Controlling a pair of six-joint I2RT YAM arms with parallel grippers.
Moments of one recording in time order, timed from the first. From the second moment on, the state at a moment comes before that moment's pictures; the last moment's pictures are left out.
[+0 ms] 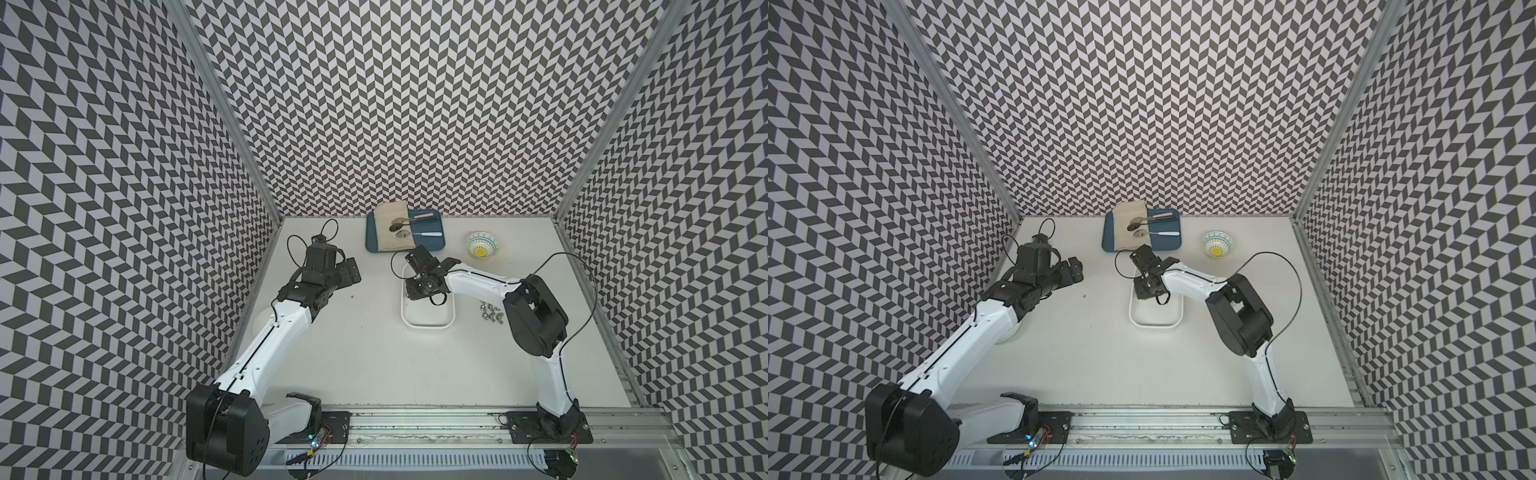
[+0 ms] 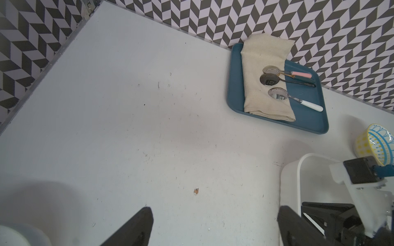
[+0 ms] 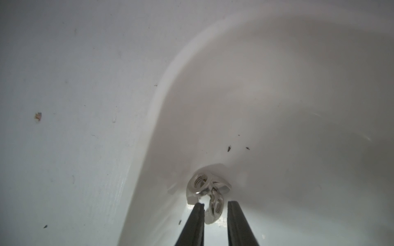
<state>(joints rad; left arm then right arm) -0.23 1.21 0.97 -0.47 -0.13 -0.44 0.72 2.11 1.57 -0.56 0.03 0.40</state>
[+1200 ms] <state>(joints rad) -0.23 1.21 0.97 -0.47 -0.13 -0.44 0.69 1.96 1.54 -0.63 0.05 0.40</state>
